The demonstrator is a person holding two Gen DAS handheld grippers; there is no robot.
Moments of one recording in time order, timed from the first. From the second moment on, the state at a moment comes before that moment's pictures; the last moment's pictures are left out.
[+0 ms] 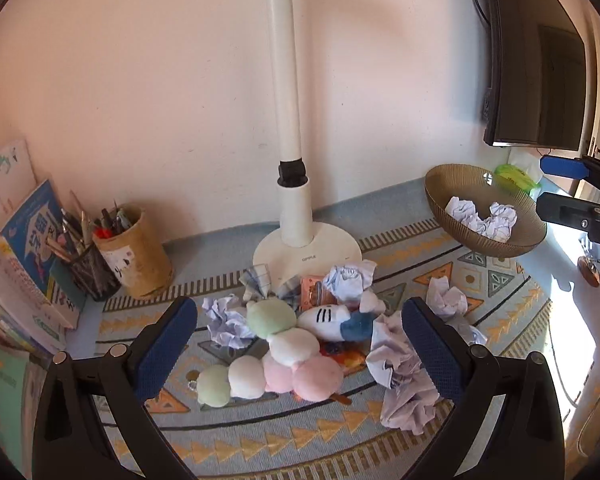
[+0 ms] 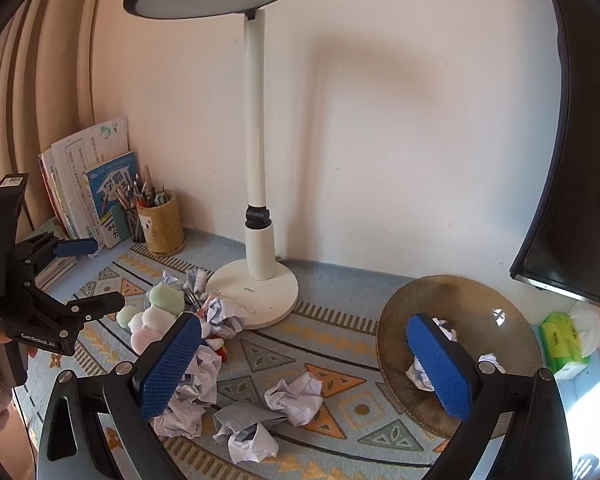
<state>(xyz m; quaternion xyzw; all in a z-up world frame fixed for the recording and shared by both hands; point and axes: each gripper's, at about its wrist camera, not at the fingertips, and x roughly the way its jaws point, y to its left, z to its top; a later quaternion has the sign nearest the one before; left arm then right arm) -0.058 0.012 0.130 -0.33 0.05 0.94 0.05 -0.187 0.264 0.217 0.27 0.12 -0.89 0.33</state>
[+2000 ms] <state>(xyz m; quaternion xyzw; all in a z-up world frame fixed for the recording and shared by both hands) -0.059 0.059 -0.012 -0.45 0.04 0.89 0.09 -0.195 0.230 0.049 0.42 0.13 -0.82 0.36</state>
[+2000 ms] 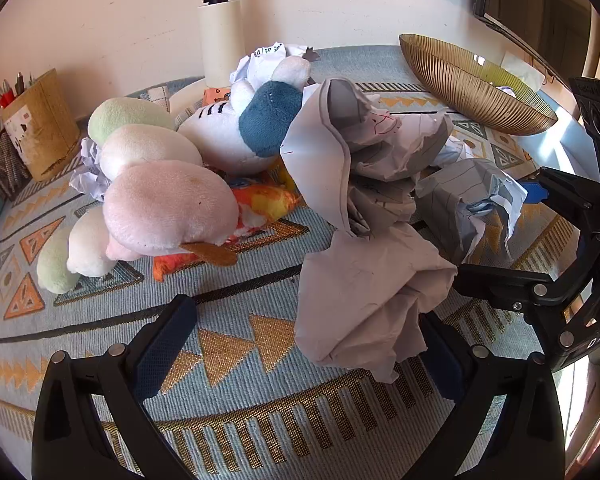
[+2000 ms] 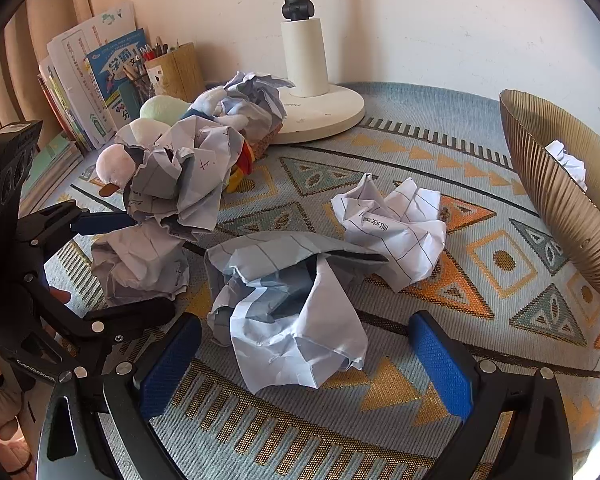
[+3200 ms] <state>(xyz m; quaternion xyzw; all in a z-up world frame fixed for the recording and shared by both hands) -0.050 0.050 0.005 -0.41 0.00 0.90 0.13 -0.186 0.247 0.072 0.37 0.04 -0.83 0.41</state>
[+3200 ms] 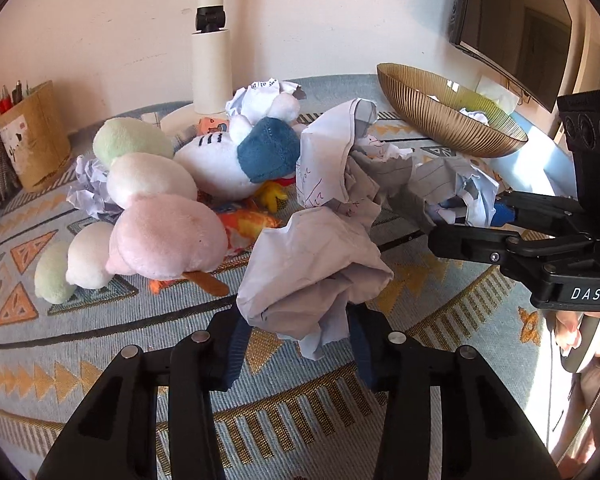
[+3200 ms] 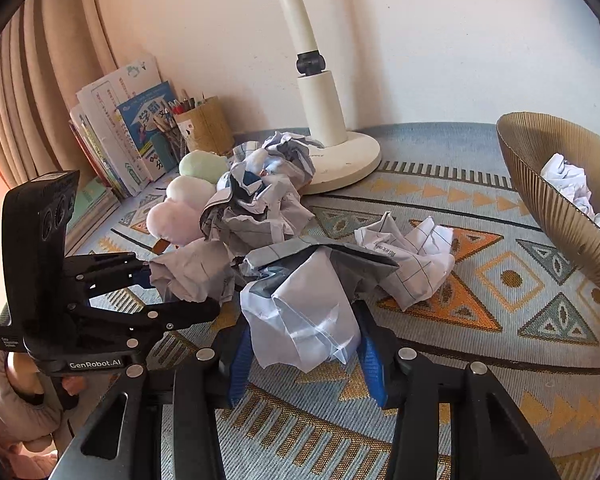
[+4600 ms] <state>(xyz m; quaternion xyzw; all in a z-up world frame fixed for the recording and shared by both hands) 0.000 0.058 0.046 -0.26 0.02 0.95 0.15 -0.159 0.267 0.096 0.29 0.02 -0.84 0.46</state>
